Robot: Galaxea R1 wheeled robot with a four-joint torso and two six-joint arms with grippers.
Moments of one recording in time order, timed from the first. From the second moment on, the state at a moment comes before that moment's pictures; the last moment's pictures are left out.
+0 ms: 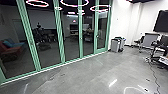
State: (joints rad) left arm 1.41 3.03 -2.76 0.02 0.15 0.16; right arm -1.56 3.02 -2.64 -0.01 0.03 0.28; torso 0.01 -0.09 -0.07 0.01
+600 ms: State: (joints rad) left arm 1.41 3.03 -2.76 0.02 0.15 0.16; right arm -1.56 3.02 -2.64 -0.01 0.03 0.28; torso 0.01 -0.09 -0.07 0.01
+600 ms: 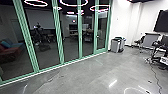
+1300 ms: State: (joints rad) left arm 1.41 3.03 -2.76 0.02 0.15 0.16; right arm -1.56 3.02 -2.64 -0.01 0.03 0.28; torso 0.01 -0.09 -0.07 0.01
